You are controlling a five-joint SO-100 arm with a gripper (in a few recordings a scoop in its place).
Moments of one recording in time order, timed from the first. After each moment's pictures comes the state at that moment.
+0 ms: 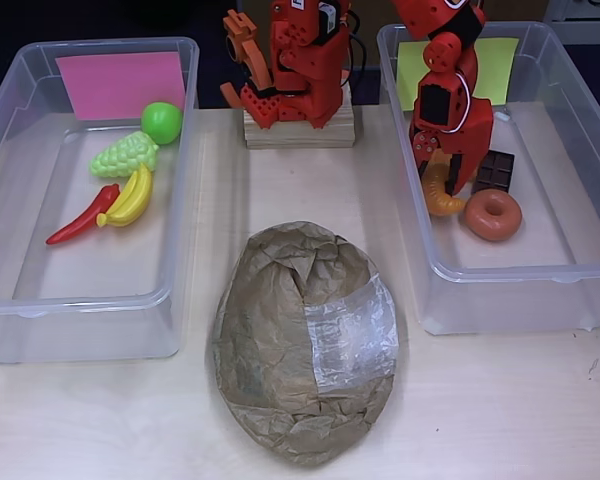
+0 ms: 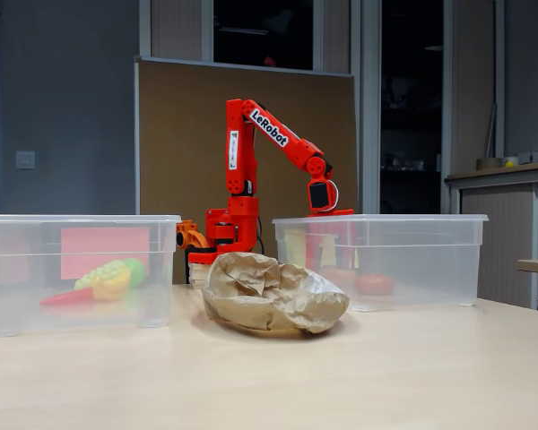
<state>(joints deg) -57.1 93.0 134.9 39.8 147.7</state>
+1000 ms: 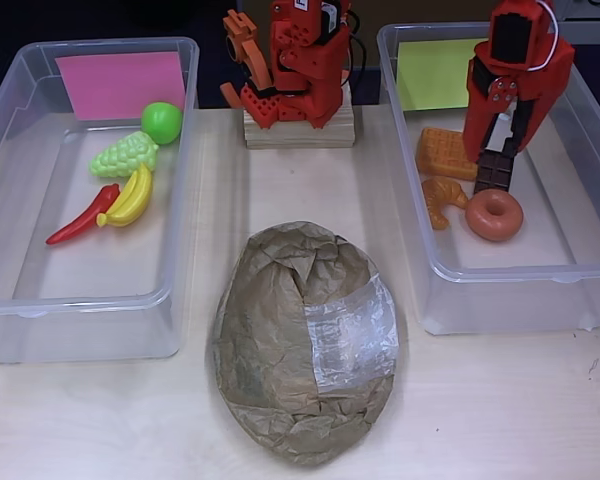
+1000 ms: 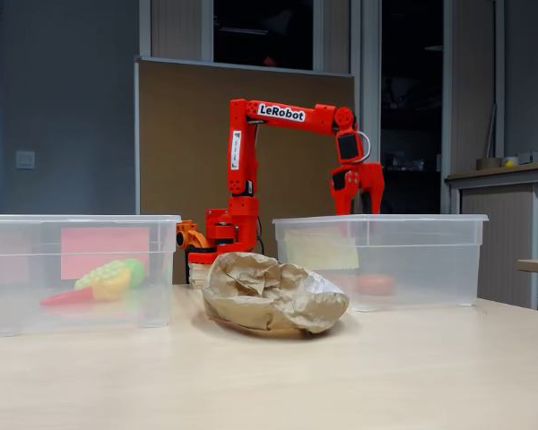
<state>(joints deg) -61.5 92.0 96.6 74.4 133.2</state>
